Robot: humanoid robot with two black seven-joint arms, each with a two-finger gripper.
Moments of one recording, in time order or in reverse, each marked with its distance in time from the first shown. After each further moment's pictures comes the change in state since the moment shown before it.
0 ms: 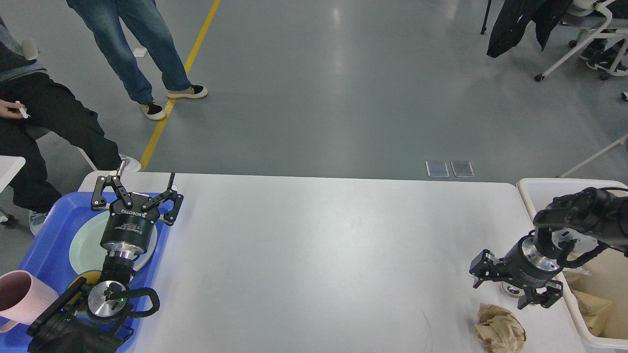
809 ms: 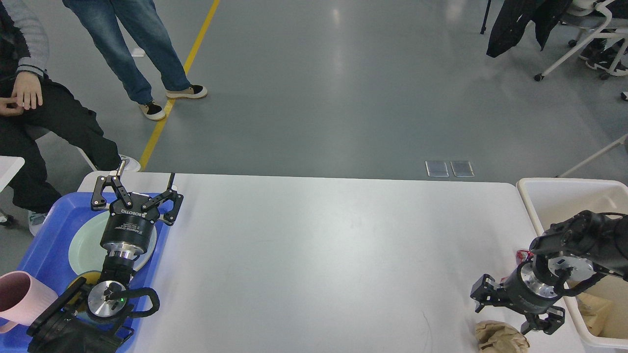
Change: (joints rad) left arm 0.000 0.000 0.000 0.000 0.000 0.000 0.000; right arm -0.045 0.001 -0.002 0.084 0.005 -0.111 -0.009
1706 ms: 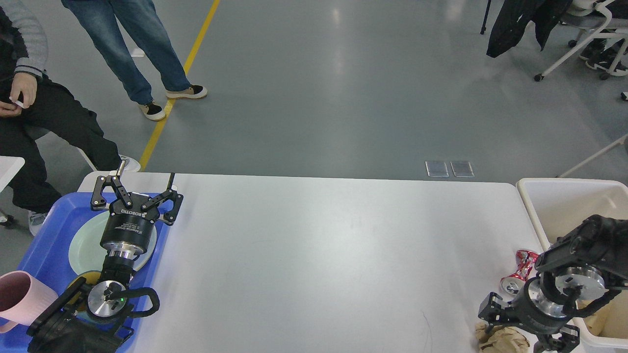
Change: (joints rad) left arm 0.000 0.000 0.000 0.000 0.000 0.000 0.000; right arm 0.087 0.003 -0.071 0.278 -0.007 -0.185 -0.013
